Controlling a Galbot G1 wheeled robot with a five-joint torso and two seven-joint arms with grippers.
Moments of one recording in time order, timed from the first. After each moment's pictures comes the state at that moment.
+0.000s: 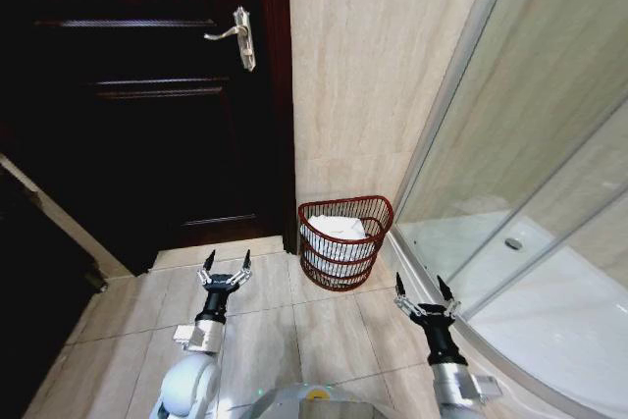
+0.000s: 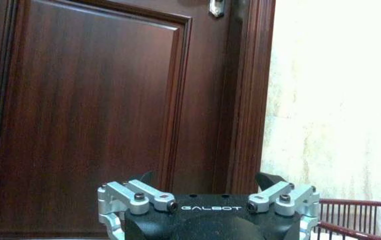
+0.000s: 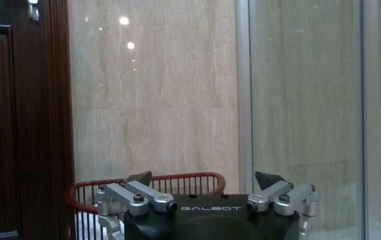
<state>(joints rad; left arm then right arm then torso) 1.68 -1.37 -0.56 -2.03 -0.28 -0.31 0.00 -1.91 1.53 0.61 2.20 0.13 0.29 -0.04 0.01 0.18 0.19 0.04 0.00</state>
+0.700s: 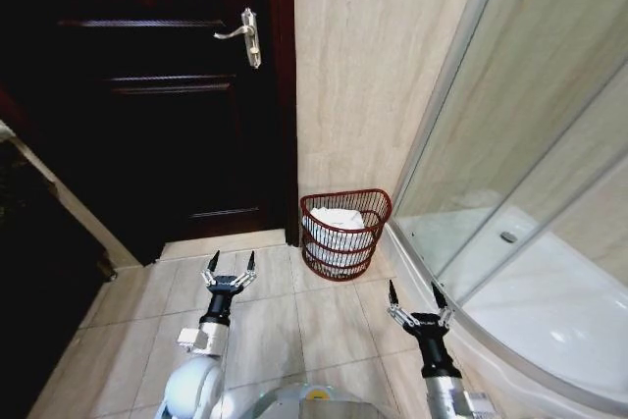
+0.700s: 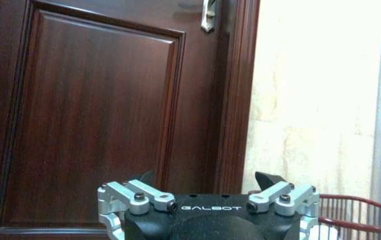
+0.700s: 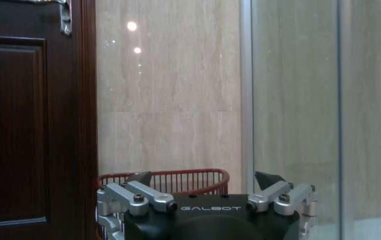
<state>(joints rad) 1.69 -1.38 -0.54 -2.04 -0.26 -0.33 0.00 -1.97 1.51 0.55 2.20 0.08 0.38 0.02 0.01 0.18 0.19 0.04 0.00</state>
